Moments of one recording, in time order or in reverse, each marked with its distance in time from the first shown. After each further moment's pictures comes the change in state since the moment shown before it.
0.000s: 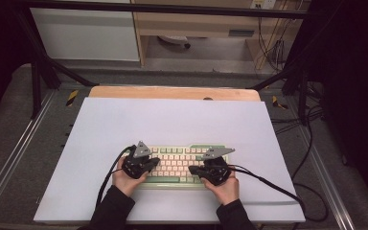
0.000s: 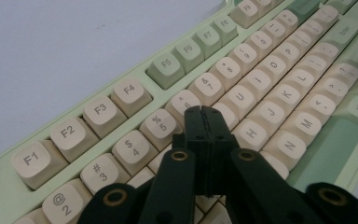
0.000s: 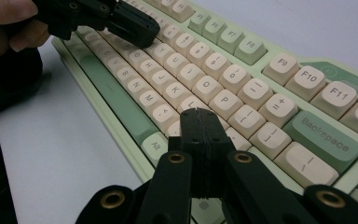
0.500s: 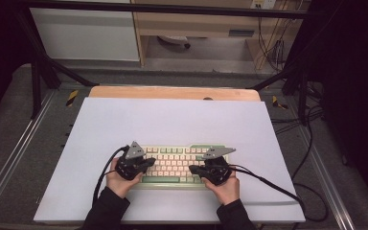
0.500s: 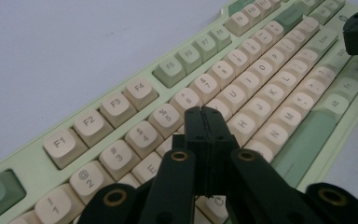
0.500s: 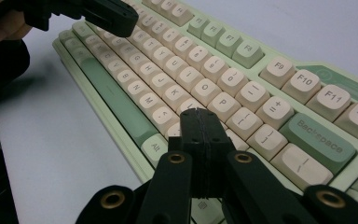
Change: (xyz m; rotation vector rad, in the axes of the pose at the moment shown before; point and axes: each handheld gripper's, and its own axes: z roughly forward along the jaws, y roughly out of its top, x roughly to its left) left arm 0.004 -0.004 -0.024 -0.033 -0.004 -0.001; right arm 0.000 0.001 -0.003 -0.008 -0.002 -0.003
